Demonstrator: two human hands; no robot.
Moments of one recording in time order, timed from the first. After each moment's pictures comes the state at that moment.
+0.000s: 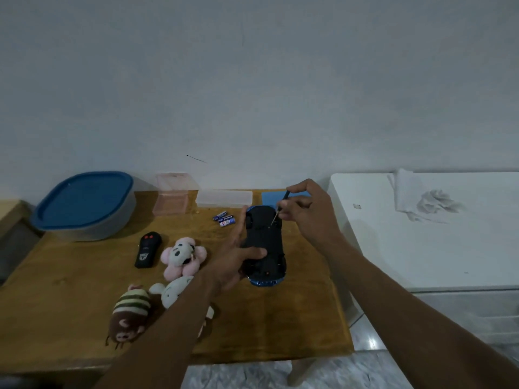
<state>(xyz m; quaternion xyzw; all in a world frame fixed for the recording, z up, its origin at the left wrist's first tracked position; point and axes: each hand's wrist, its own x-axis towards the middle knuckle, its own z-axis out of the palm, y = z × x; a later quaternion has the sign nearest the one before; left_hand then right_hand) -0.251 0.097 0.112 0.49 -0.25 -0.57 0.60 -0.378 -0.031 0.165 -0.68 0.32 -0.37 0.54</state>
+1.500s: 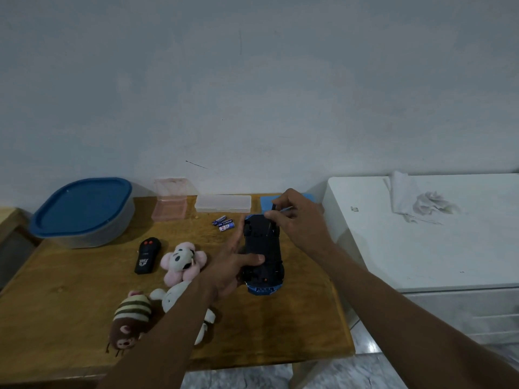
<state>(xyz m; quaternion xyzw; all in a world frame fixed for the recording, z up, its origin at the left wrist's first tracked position) -0.249 0.107 0.116 0.52 -0.26 -0.58 0.57 -0.369 -0.023 0.157 -0.80 0.29 -0.37 0.37</state>
